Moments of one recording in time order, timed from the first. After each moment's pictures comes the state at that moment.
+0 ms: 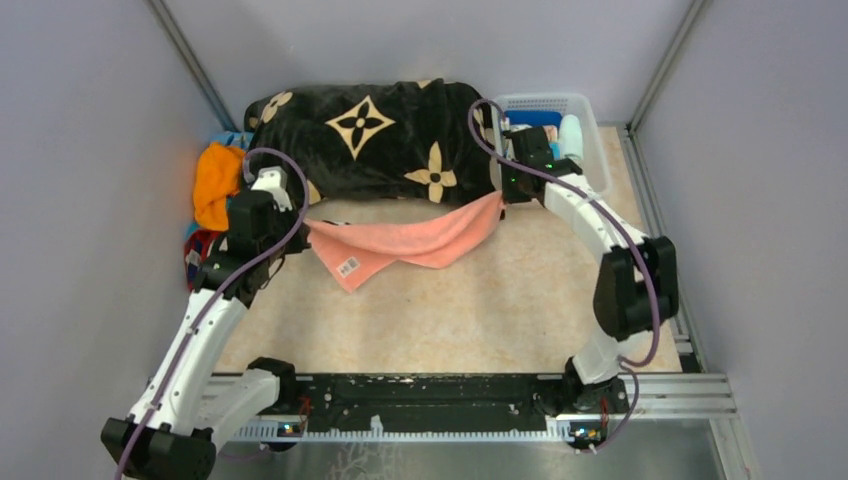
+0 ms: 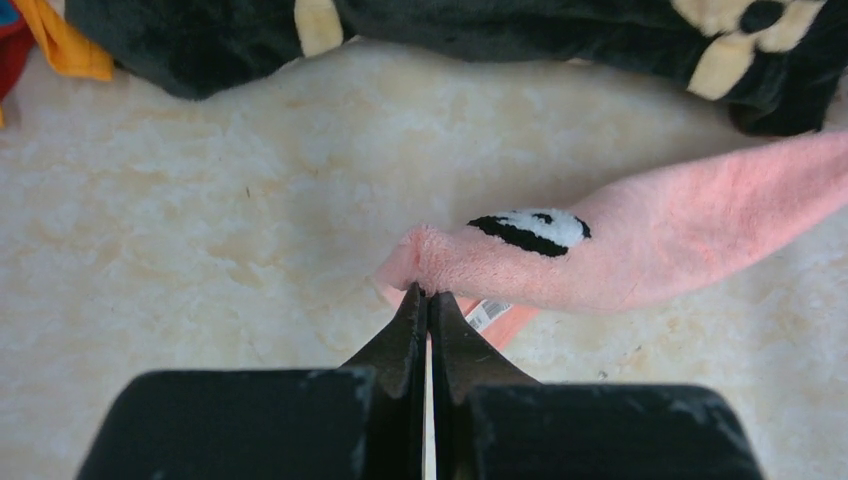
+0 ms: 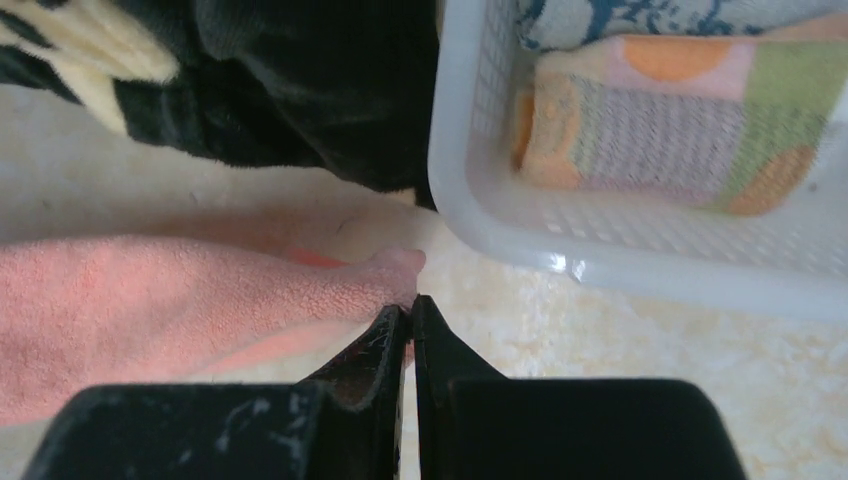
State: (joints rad) left arm -0.24 0.90 0.95 -0.56 -0.10 -0.27; right arm 0.30 1.61 1.36 -0.58 0.02 0.15
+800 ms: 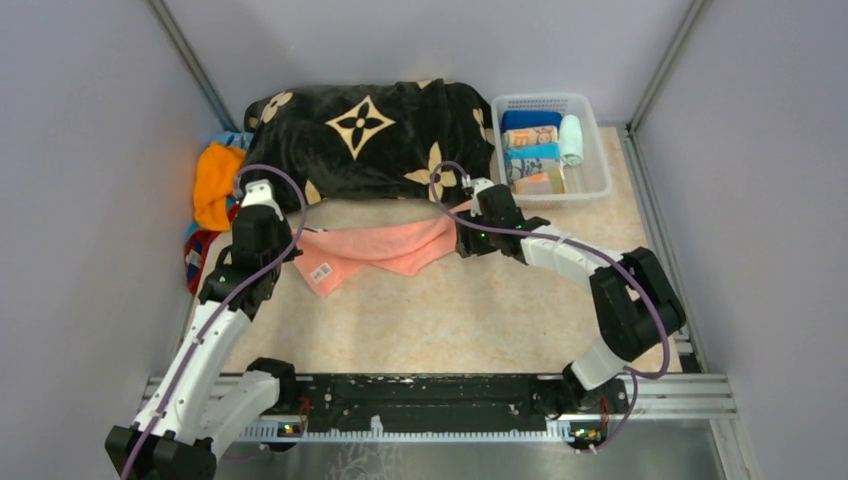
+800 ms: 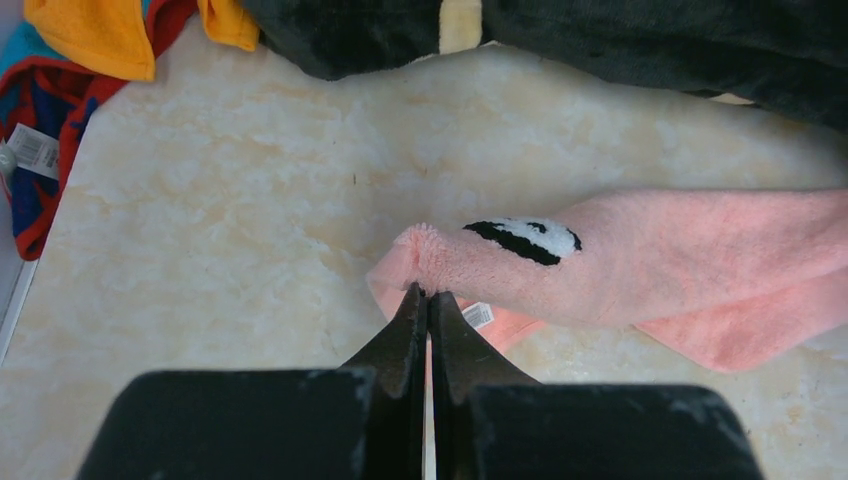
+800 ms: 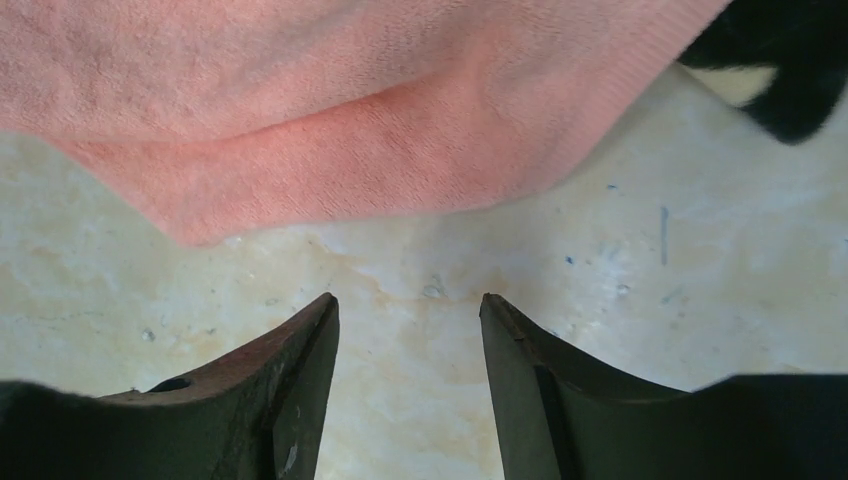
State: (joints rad) left arm -0.23 0.85 0.79 -0.48 -0.35 -0.29; right arm 0.51 1.56 0.96 -0.22 -0.06 0.20
